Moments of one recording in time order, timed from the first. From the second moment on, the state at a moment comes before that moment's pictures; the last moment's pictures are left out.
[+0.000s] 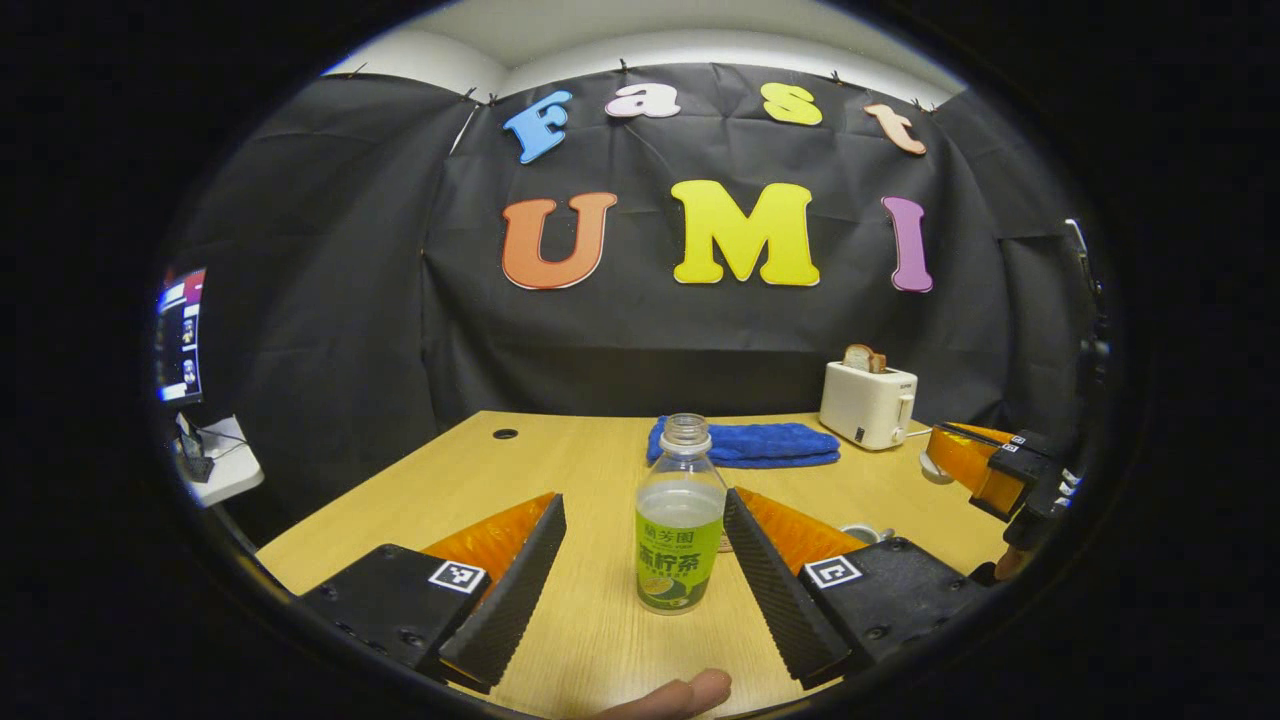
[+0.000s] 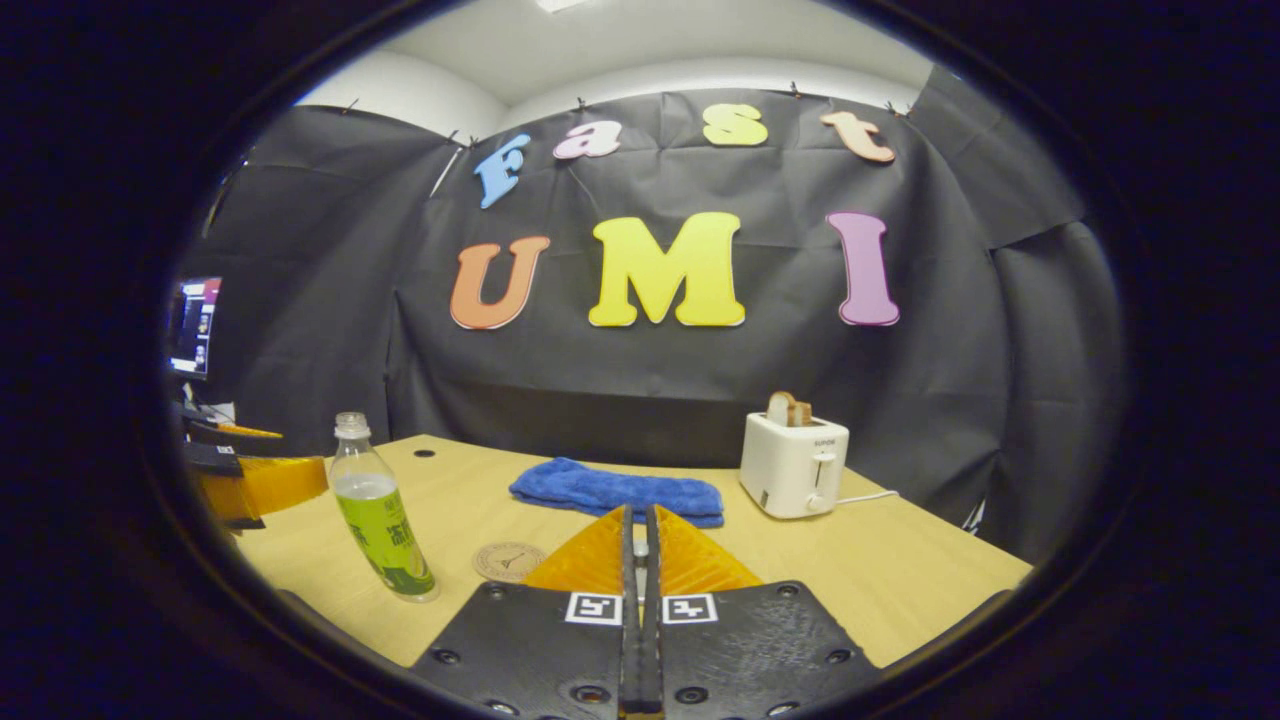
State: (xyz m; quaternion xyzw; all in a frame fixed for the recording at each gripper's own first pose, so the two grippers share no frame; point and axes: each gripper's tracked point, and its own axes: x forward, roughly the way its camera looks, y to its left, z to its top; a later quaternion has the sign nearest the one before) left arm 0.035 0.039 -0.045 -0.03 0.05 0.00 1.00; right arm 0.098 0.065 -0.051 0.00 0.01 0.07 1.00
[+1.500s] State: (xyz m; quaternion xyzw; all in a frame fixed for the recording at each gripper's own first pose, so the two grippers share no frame) left arm 0.088 0.026 -0.080 0.13 0.07 0.04 0.99; right arm 0.082 0.017 -0.087 0.01 0.03 0.09 1.00
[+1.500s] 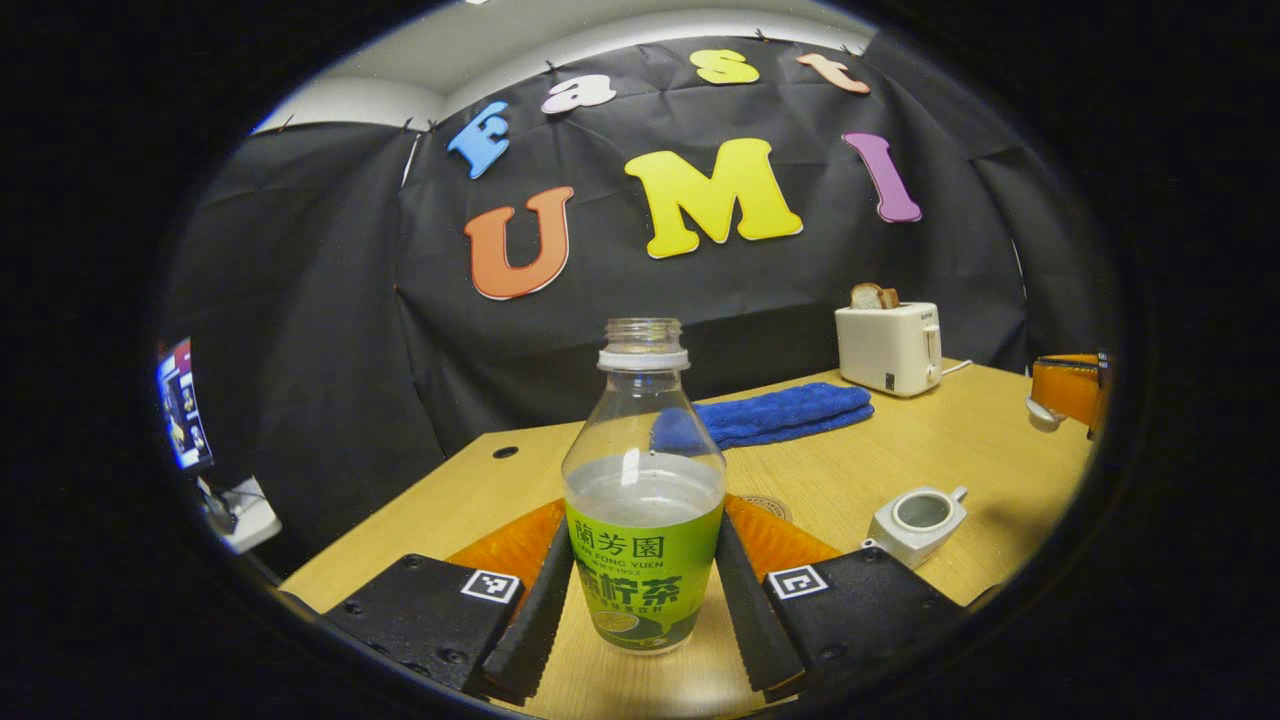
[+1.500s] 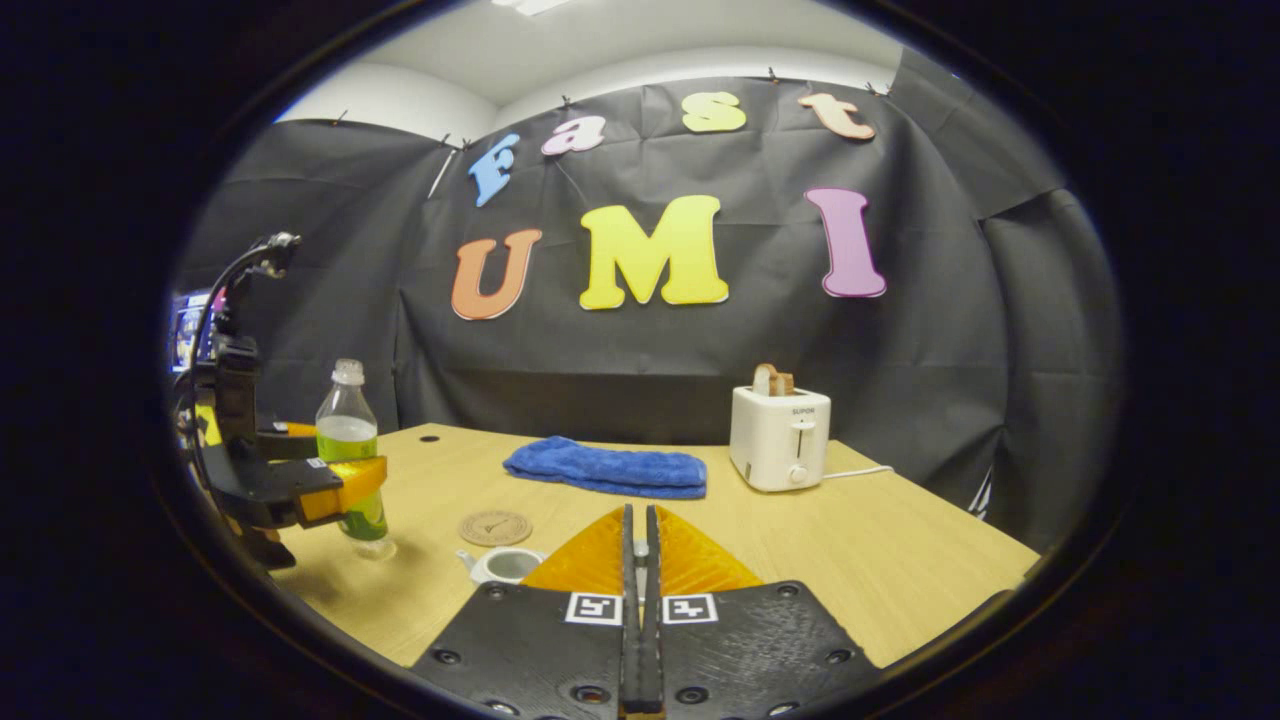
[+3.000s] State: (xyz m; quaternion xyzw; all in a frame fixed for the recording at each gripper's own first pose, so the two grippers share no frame) left arm 0.076 -0.038 -0.091 0.76 0.16 -0.01 0.63; right arm 0.058 -0.043 -0.110 0.00 0.02 0.06 1.00
